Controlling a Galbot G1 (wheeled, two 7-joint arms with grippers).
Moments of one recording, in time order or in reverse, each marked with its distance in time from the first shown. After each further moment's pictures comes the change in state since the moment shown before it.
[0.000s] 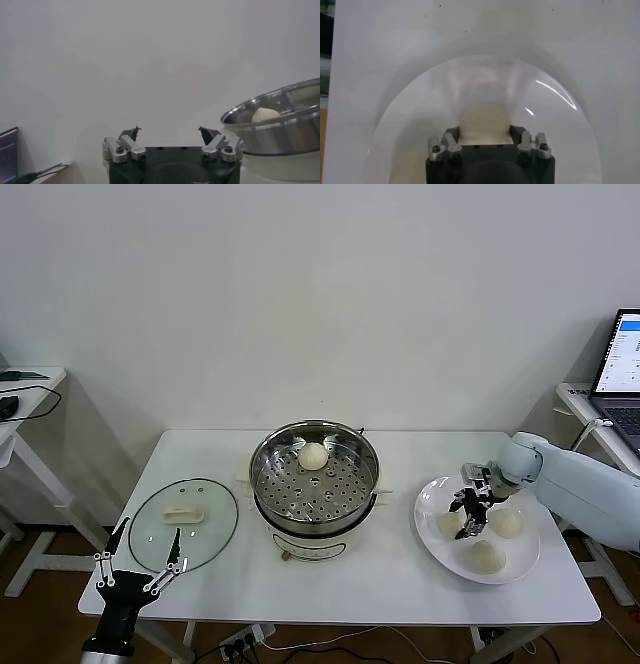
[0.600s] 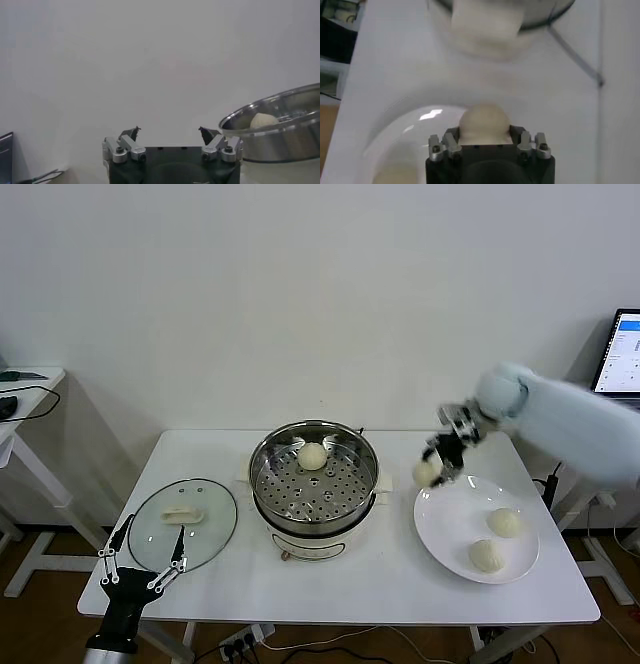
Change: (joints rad) left arm -0.012 0.013 0.019 0.008 0.006 -0.013 -0.001; right arm 0.430 0.184 -0.167 0.091 0.161 -0.015 -0.156
